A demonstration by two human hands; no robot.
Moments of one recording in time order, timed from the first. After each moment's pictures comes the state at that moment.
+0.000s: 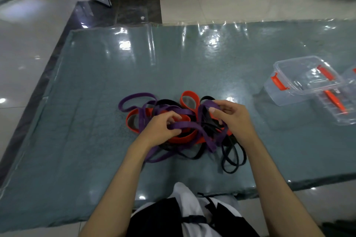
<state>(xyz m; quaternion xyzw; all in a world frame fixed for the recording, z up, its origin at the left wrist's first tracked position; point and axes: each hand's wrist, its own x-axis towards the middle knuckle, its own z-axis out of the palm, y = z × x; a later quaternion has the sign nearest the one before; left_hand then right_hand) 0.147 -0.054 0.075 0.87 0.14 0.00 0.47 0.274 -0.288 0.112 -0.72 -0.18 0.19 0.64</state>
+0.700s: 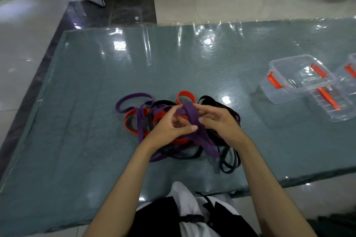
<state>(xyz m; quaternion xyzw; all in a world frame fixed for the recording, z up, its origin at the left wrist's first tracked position) 0.155 -0.073 0.067 0.73 0.09 -0.02 0.68 0.256 -0.272 0.108 -0.68 -0.27 0.29 0.62</state>
